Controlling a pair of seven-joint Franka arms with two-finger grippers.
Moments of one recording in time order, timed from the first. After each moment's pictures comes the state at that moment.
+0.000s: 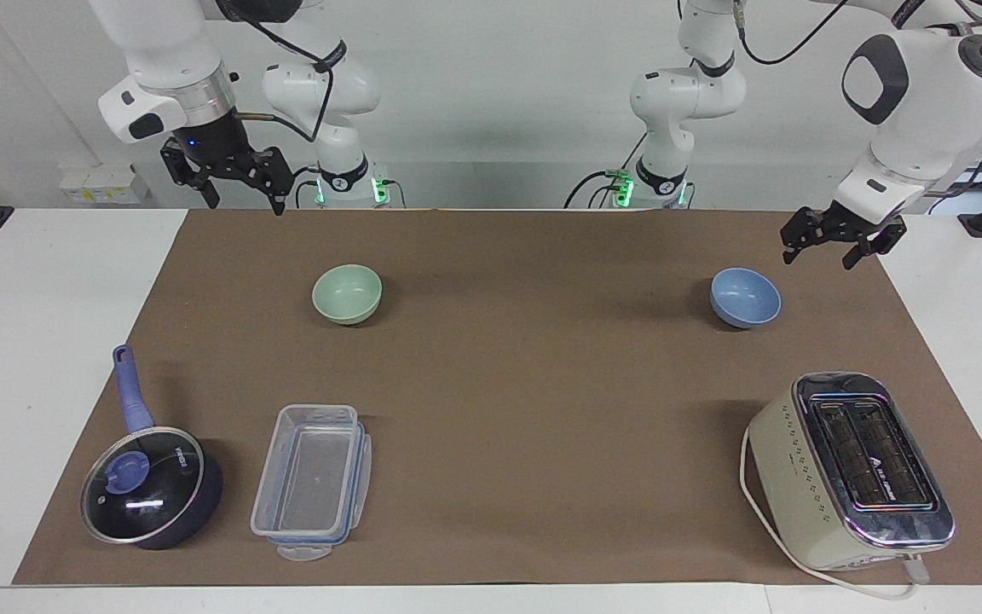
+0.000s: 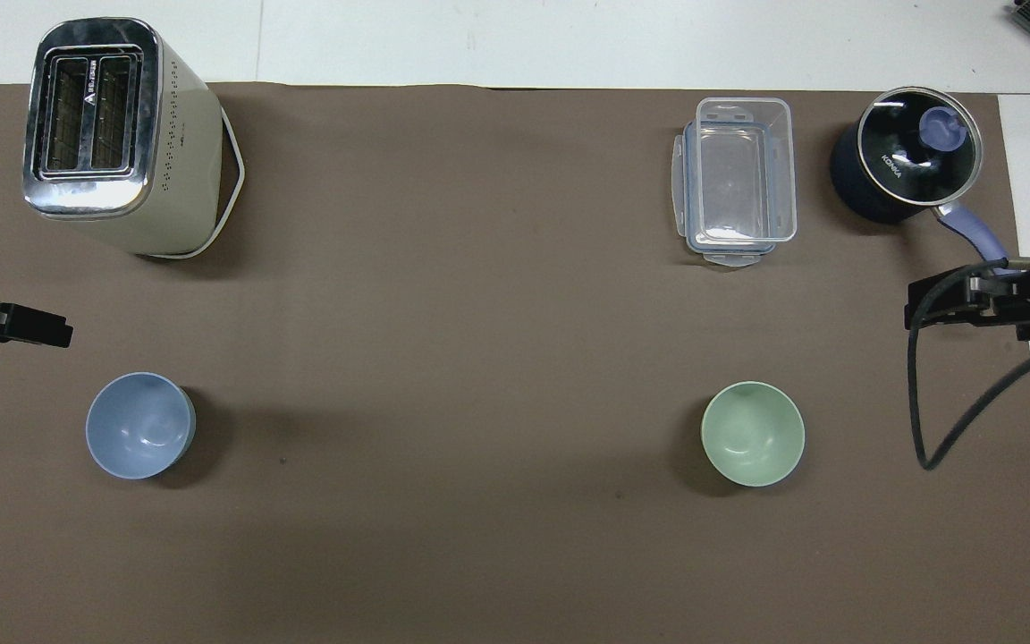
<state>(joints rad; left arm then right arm) 0.05 -0.06 0.02 -1.85 0.00 1.78 0.27 -0.02 -0.03 0.07 -1.53 -0.02 1.46 0.18</state>
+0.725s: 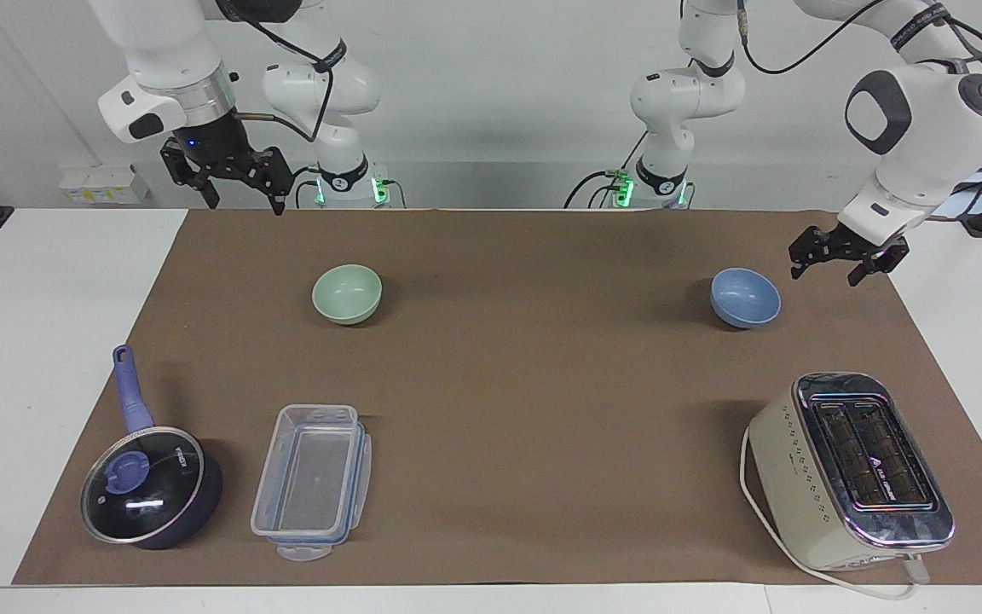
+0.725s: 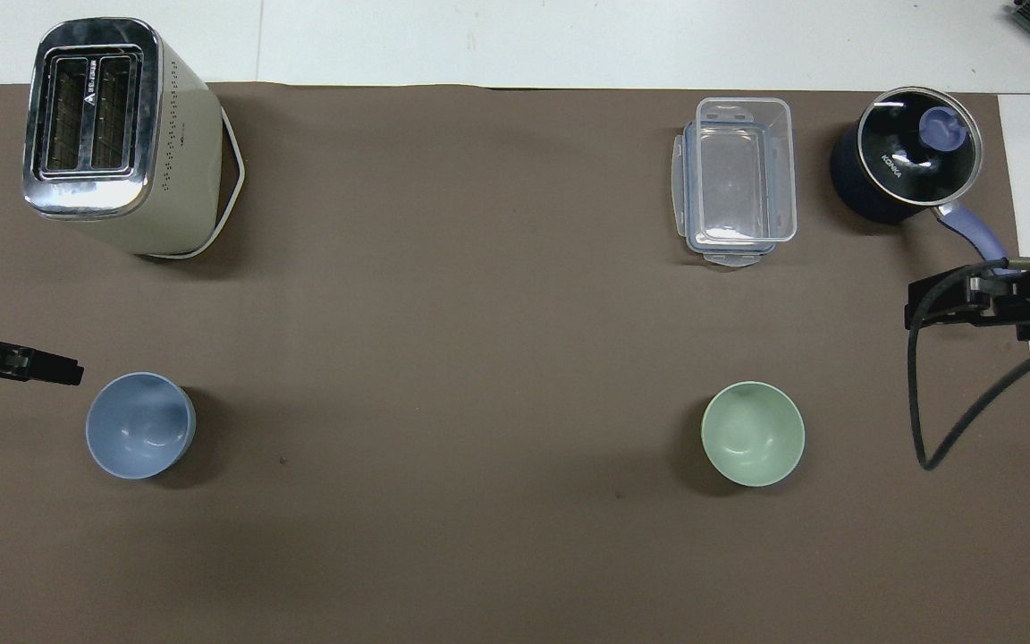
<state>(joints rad) 0.15 -0.04 0.02 -2.08 -0.01 1.96 0.39 -0.02 -0.03 0.07 -1.53 -0.02 1.46 0.18</state>
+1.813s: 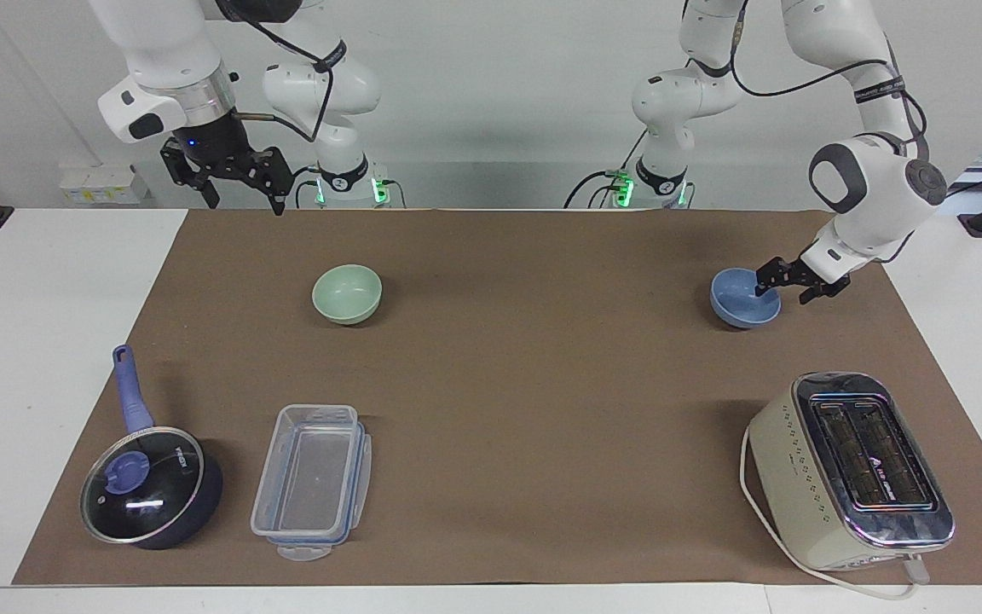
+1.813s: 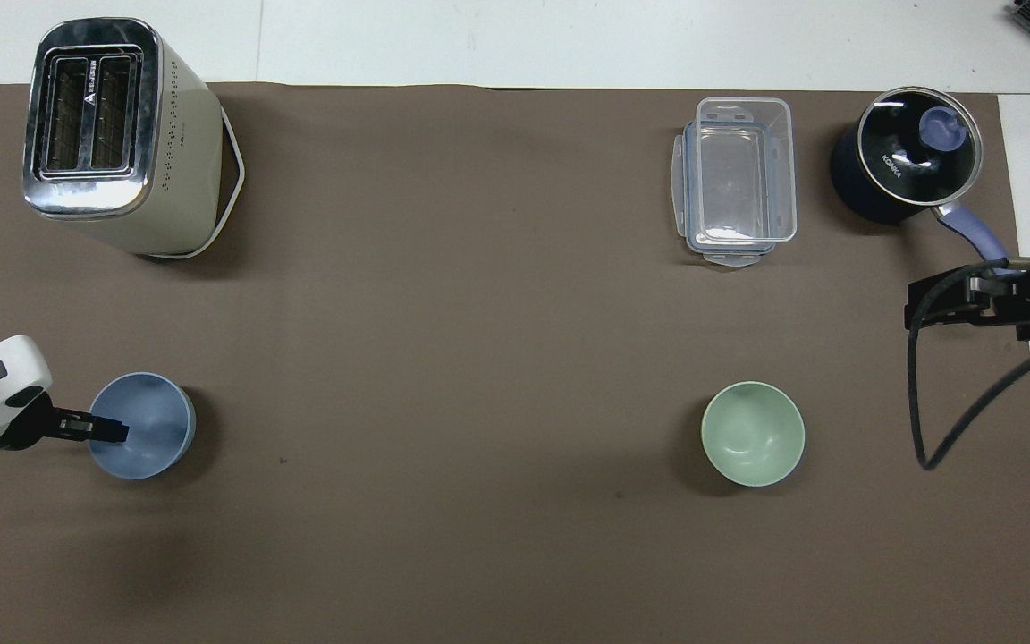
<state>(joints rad) 0.23 -0.01 0.02 -2.36 -0.12 2.18 0.51 -0.02 -0.03 0.07 -1.53 -0.02 1.46 0.18</state>
